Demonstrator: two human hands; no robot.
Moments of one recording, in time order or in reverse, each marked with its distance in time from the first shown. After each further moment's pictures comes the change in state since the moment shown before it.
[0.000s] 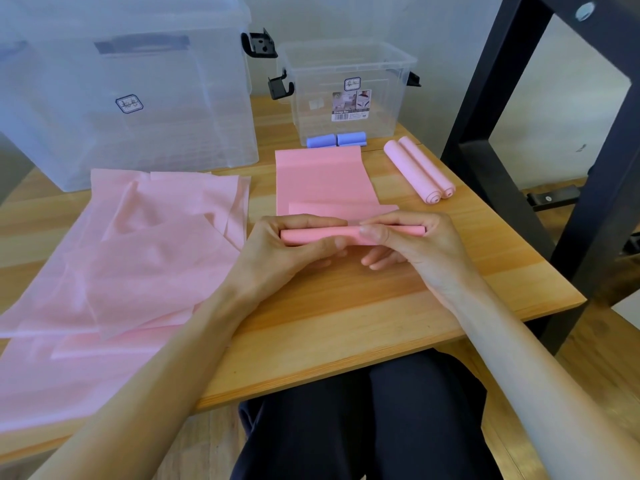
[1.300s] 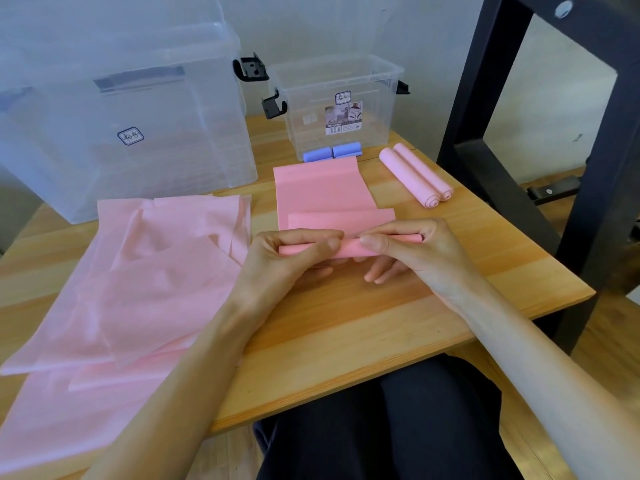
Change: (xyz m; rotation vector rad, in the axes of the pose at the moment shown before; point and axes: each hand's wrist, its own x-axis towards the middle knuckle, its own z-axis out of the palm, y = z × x) left_hand 0.001 0.004 -0.002 -0.104 0.047 -0.076; right_hand 0.001 0.001 0.001 -0.019 -0.053 -0.009
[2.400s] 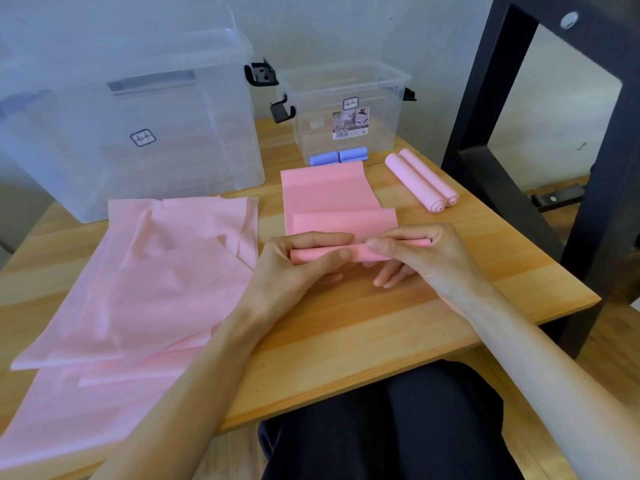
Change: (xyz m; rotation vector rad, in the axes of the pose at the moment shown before) left_hand -0.002 -0.007 -0.001 0.059 -0.035 0.066; right_hand -0.002 -0.002 0.001 -0.031 0.024 0.026
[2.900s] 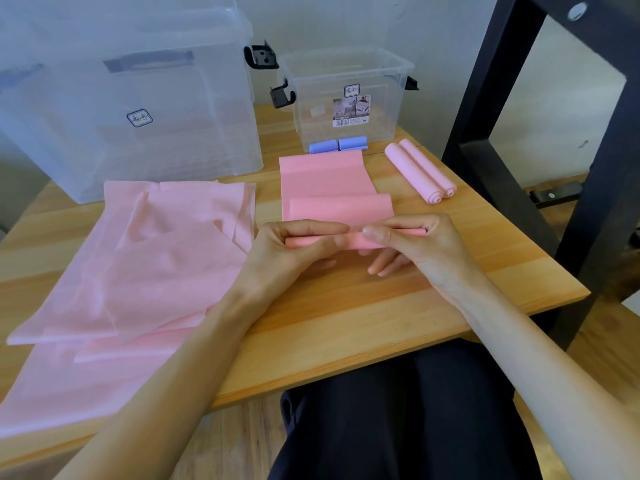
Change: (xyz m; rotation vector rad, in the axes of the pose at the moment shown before) left_hand 0.000 0.001 0.004 0.009 0.037 -0.006; right_hand -0.002 0.000 -0.002 -0.012 -0.004 -0.005
